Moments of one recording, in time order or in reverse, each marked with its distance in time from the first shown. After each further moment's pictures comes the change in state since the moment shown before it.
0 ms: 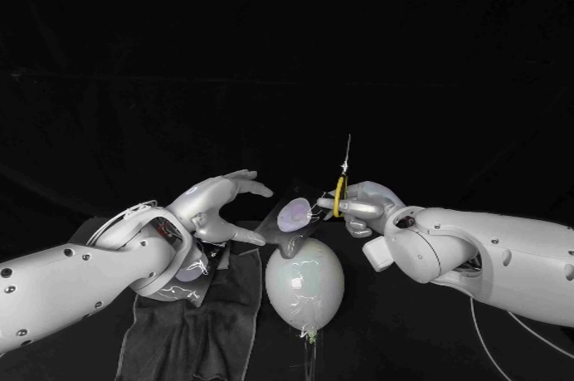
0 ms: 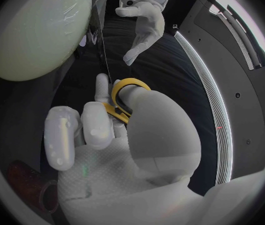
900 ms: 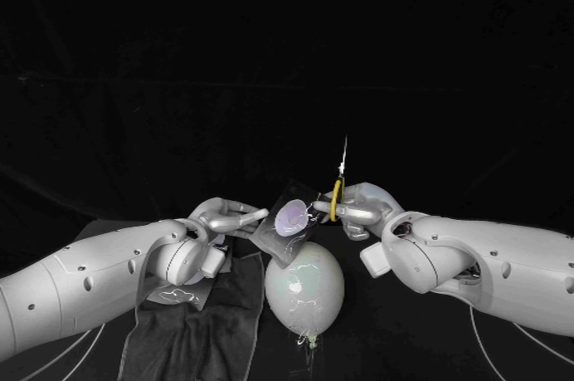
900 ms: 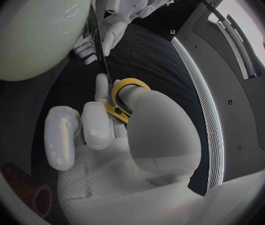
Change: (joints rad) left arm -0.036 0.191 -0.024 -0.297 0.988 0.185 -0.203; left_hand -0.156 0.090 0.045 -0.002 0.000 -0.015 0.017 -0.006 0.000 0.262 -0.057 0.018 0.011 0.476 -0.075 0.138 0.095 0.087 0.545 -0.001 0.184 0.040; right arm -0.006 0.019 0.000 0.018 -0.062 -0.034 0.046; right_hand 0.000 0.000 0.001 -0.004 0.000 0.000 0.000 0.000 0.005 0.000 0.000 0.003 0.005 0.002 0.003 0.000 0.003 0.000 -0.002 -0.001 0.000 -0.001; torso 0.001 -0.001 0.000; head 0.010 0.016
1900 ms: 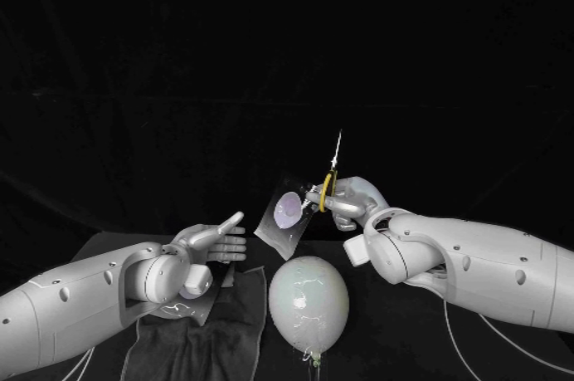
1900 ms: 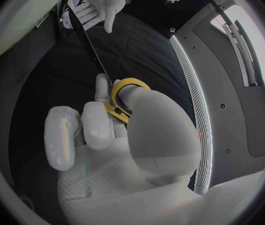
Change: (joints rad) left arm -0.039 -0.065 0.002 -0.026 0.343 0.079 0.039; left_hand -0.139 0.021 -0.013 0.000 0.000 0.029 0.004 0.012 0.013 -0.009 -0.005 -0.005 0.001 0.012 -0.005 -0.009 0.000 0.011 0.063 -0.006 -0.013 -0.009; right arm -0.002 0.138 0.045 -0.171 -0.014 -0.060 0.060; right_hand 0.001 -0.001 -0.001 -0.002 0.000 0.000 0.000 0.000 0.002 0.000 0.000 -0.003 0.005 0.000 -0.004 0.000 -0.002 0.000 -0.002 0.002 0.003 0.000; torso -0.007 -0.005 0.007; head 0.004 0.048
